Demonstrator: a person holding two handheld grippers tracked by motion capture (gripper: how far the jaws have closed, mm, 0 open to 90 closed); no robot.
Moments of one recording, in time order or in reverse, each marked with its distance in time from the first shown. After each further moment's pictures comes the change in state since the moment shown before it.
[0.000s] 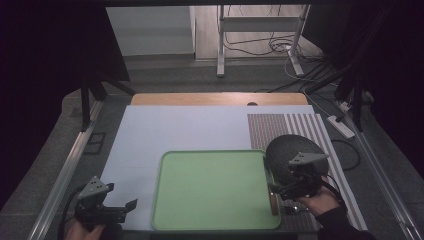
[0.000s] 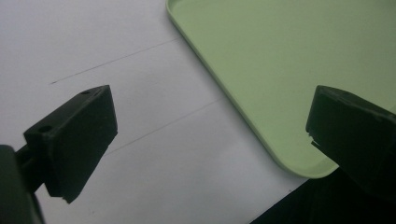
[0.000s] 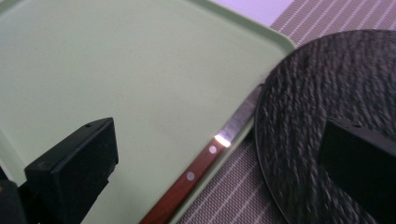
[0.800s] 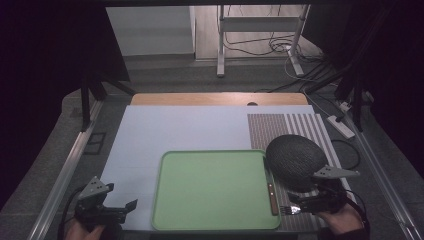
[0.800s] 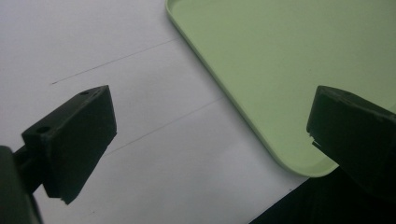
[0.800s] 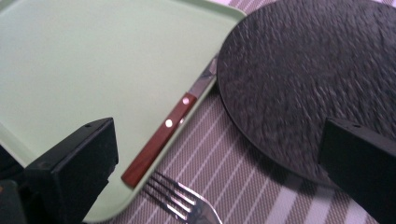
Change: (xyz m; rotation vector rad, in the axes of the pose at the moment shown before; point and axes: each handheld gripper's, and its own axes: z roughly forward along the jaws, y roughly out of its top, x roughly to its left) left arm -0.001 -0.001 0.000 0.000 0.004 0.007; right arm -0.004 -0.042 -0.042 -0.052 -0.088 0.100
